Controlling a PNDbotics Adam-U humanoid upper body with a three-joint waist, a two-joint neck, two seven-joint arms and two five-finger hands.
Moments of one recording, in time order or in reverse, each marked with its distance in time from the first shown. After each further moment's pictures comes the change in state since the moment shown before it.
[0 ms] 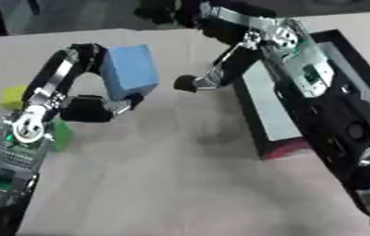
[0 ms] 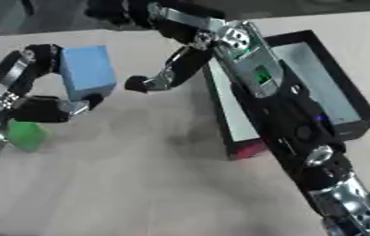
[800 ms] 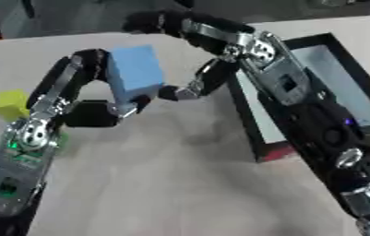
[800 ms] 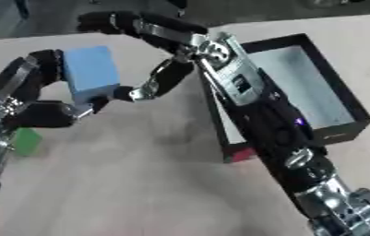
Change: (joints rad) left arm 0.000 -0.038 -0.008 -0.017 0.064 0.012 0.012; right arm -0.004 0.032 0.012 0.072 0.106 -0.057 -0.057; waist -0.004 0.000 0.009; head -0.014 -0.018
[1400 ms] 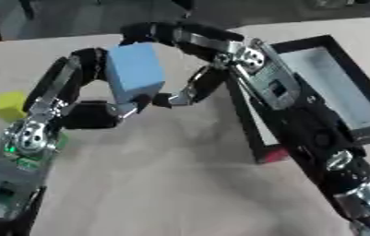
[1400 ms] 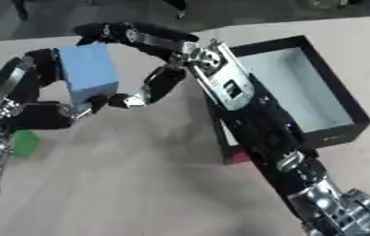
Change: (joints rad) left arm 0.000 -0.025 -0.003 -0.009 0.028 -0.013 0.007; right arm 0.000 0.013 0.006 0.026 0.021 0.011 0.012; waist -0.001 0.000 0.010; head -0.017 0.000
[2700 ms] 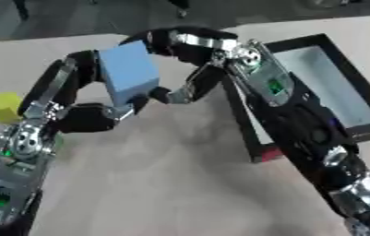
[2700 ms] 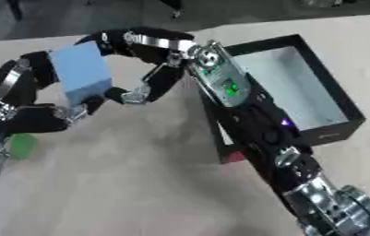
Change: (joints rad) left arm 0.008 -0.009 0.000 -0.001 -0.021 -0.016 -0.028; right arm 0.002 -0.007 -0.006 0.013 -0.150 0.140 0.140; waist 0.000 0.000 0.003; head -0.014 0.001
